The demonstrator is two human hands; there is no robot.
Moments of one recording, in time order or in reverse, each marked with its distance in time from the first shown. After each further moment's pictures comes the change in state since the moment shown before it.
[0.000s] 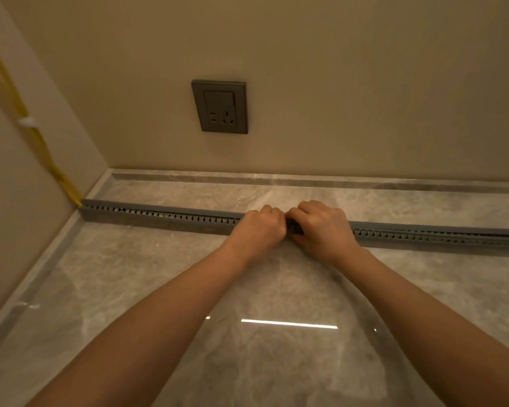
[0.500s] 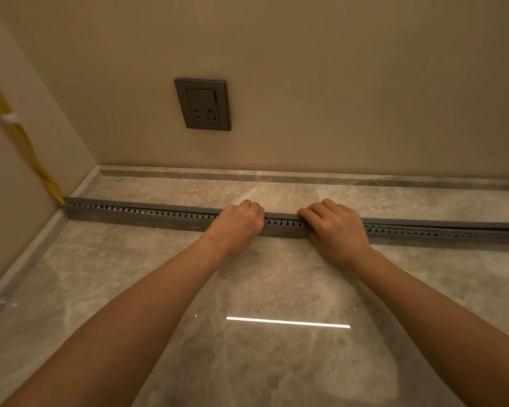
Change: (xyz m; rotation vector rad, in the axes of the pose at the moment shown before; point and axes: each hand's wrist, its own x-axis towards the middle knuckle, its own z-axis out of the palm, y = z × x) left_hand -0.003 0.001 -0.005 0.025 -0.072 -0.038; right_hand -0.040 0.044 -0.013 -0.144 0.063 -0.075
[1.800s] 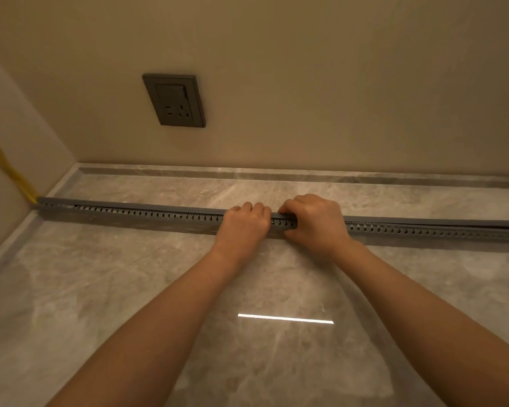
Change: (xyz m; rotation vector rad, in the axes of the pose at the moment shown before) left_hand 0.028 0.061 -0.006 0.079 0.195 -0.144; right_hand 0.006 0.018 -0.004 0.245 -0.073 0.151
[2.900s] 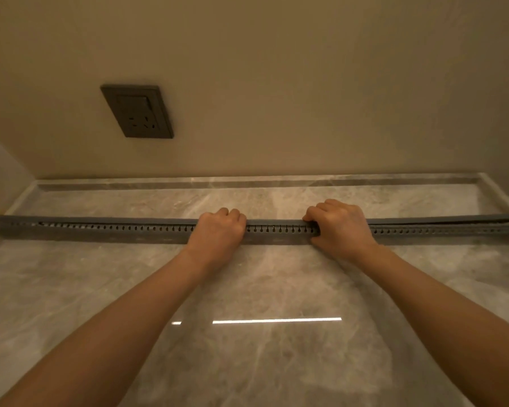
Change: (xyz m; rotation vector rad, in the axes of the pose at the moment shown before) left_hand 0.013 -0.015 -0.001 -0.004 -0.078 0.122; right_hand -0.031 0.055 -0.037 -0.170 0.000 0.016
